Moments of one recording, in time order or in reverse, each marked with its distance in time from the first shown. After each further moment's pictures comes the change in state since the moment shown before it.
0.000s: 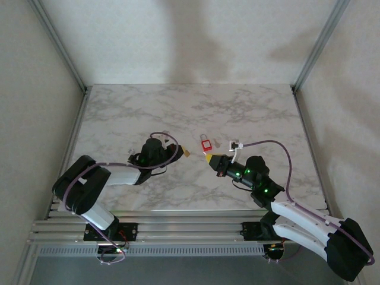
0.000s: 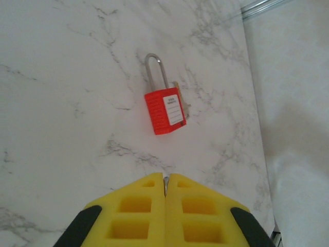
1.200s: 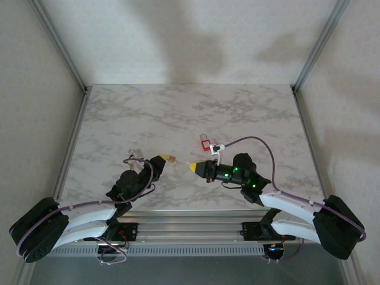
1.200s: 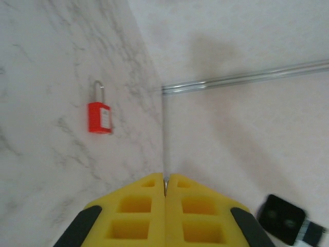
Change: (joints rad) left arm -0.170 -0.562 -0.446 0.230 -0.371 -0.398; right arm 0.103 0.208 0.058 0.147 -0.192 0.023
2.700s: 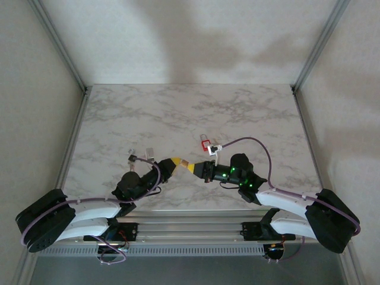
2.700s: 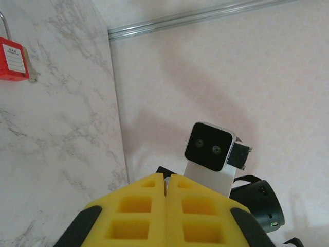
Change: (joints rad) left arm -0.093 0.093 0.021 0.248 0.158 -0.011; right arm 0.000 0.096 -0.011 0.092 -0.029 0.035
